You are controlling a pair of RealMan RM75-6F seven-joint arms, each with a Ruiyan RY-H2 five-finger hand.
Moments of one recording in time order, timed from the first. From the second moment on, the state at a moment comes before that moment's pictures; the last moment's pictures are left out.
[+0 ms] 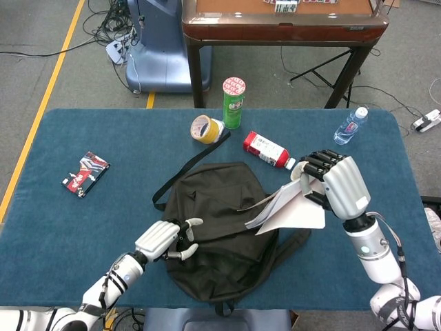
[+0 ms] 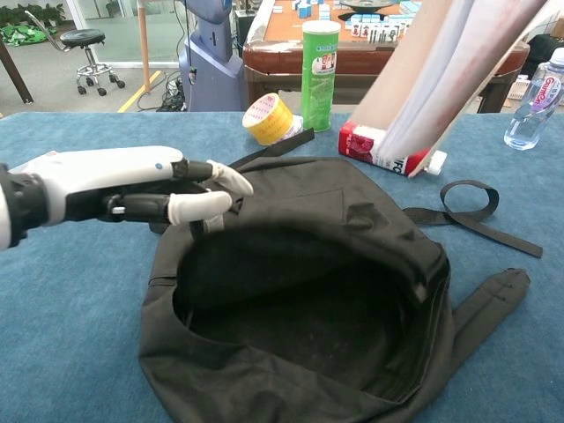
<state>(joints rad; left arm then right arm) -0.72 -1.33 -0.07 -2.04 1.07 0.95 0.26 0.53 -1.16 0.24 -1.74 -1.62 1.49 0.06</state>
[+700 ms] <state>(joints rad) -0.64 -1.23 -0.06 -2.09 1.15 1.03 0.18 0.72 -1.65 0.25 -1.30 -1.55 1.35 0.04</state>
